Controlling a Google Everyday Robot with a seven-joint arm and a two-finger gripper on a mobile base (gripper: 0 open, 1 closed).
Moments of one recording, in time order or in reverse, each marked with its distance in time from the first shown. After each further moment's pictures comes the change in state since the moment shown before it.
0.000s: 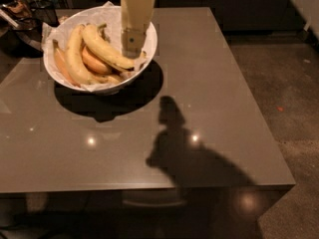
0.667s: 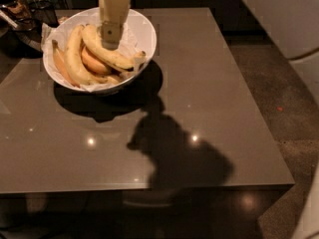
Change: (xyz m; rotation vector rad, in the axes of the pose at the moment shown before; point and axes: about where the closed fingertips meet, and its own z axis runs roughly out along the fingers) arm -0.051 -0.025 0.025 -0.002 -0.058 -0.026
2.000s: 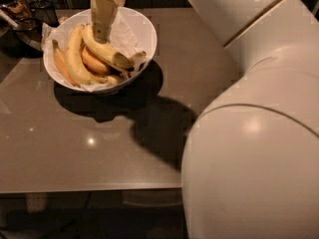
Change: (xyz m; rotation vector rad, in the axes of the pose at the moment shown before) arm -0.020 -0.039 0.063 -0.104 -0.003 0.135
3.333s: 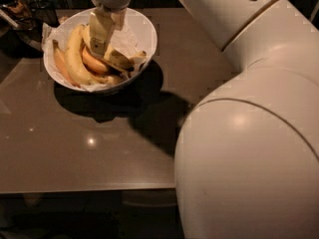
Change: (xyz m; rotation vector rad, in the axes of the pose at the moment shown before) arm 0.004 0.023 0.035 -0.146 0.013 0.073
